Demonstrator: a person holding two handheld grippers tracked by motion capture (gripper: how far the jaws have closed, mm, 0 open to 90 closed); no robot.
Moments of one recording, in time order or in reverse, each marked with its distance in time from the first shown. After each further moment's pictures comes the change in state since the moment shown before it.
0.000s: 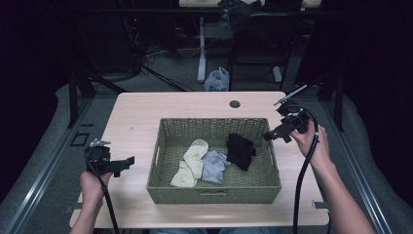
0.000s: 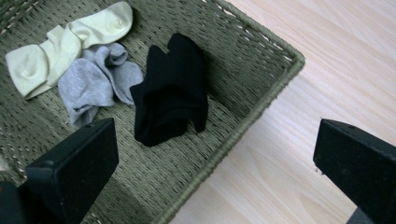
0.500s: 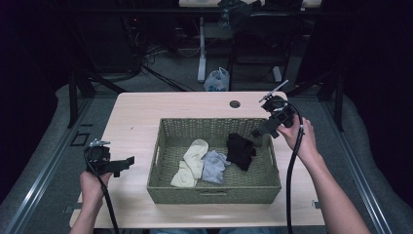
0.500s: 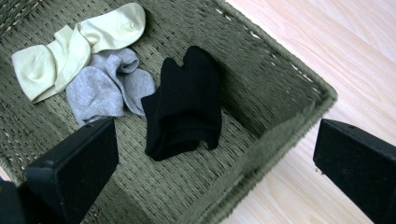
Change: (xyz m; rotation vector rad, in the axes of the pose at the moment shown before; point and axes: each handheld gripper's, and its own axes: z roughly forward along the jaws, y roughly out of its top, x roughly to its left) left arm 0.001 0.000 0.000 0.002 -0.006 -0.001; right arm 0.014 0.032 0.019 0.066 0.016 -0.048
